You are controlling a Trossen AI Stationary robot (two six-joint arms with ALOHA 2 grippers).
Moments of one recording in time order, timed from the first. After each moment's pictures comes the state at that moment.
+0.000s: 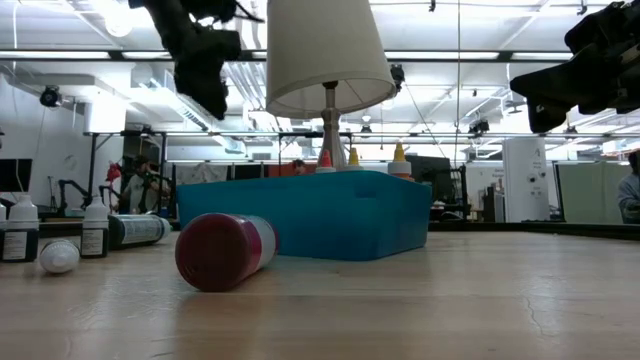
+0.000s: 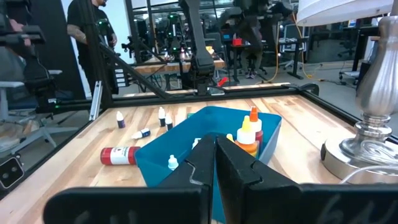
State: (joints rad) left arm 0.50 1.24 1.20 -0.92 -0.01 0.05; right arm 0.04 0.01 0.01 0.01 0.02 0.11
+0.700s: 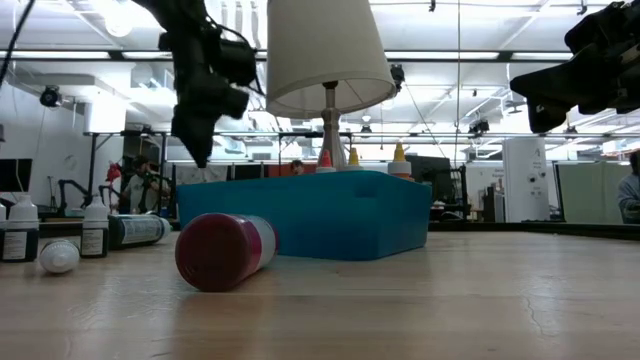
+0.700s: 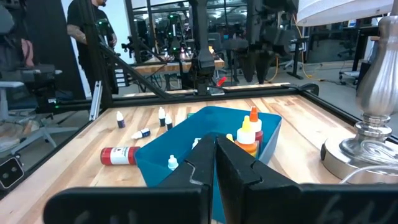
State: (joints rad) left arm 0.57 1.49 1.21 -1.08 0.17 0.01; right arm 0.04 0.01 0.01 0.01 0.02 0.11
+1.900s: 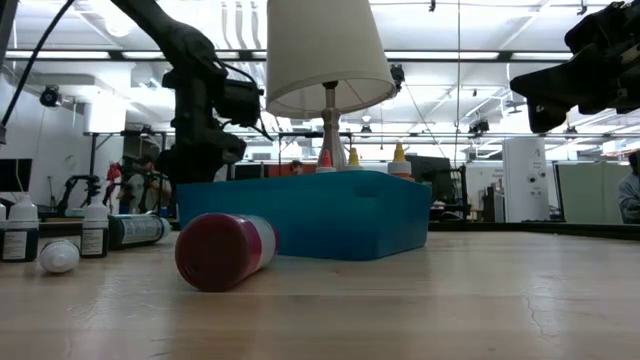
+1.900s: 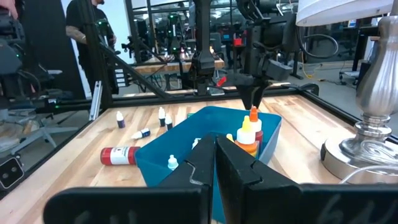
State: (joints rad) left arm 0.54 1.60 1.04 -0.88 0.12 -0.27; right arm 0.04 0.01 0.01 0.01 0.02 0.11
